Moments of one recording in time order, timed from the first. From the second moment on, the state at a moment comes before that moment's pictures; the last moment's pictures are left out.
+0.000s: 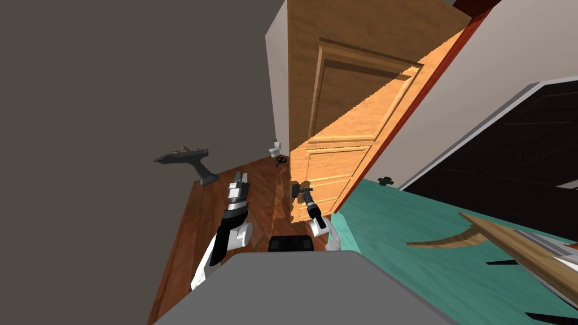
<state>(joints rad) 0.14 0.00 0.17 -1.43 0.22 -0.26 -0.16</state>
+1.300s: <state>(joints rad) 0.15 0.00 0.03 -1.44 0.20 -0.26 -0.15</state>
